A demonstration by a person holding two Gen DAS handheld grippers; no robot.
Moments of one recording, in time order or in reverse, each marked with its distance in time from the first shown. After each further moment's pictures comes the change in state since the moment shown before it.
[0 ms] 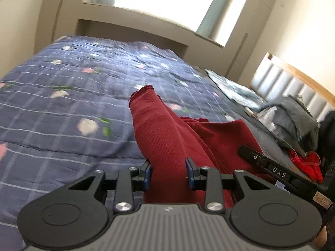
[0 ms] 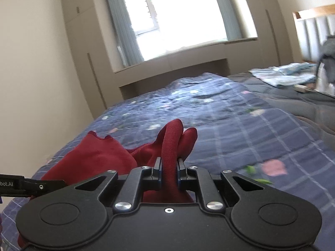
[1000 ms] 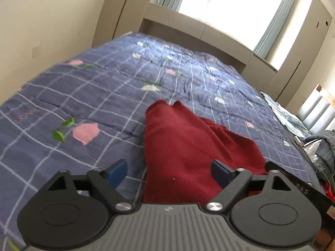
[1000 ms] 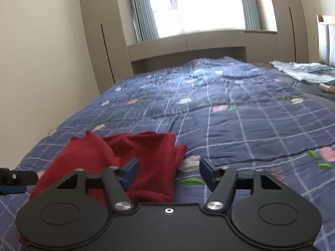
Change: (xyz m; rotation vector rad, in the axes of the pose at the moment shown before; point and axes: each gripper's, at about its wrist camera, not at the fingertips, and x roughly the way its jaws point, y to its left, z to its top) left arm -0.045 0.118 -0.019 -0.192 -0.058 0.240; right arm 0.035 0.083 -0.032 -0.096 0.090 -0.021
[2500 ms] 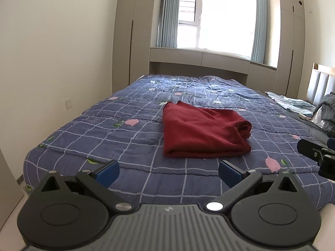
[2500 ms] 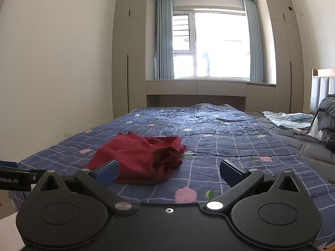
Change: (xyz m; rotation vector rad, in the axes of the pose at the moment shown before) left arm -0.190 -0.047 -0.157 0.233 -0.228 0.188; right arm -0.243 0.028 -0.097 -0.183 -0.217 0.008
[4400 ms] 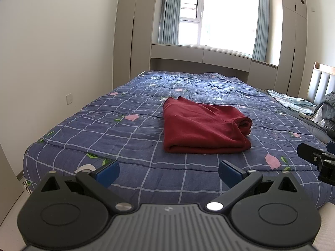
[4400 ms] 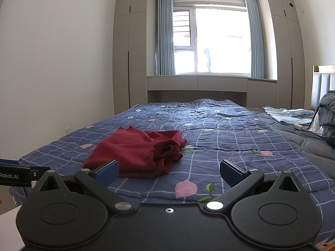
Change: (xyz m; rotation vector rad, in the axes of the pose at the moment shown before) left arm 0.000 0.000 -0.002 -0.010 0.019 -0.001; right arm -0.001 -0.003 -0.004 0.005 0.019 0.007
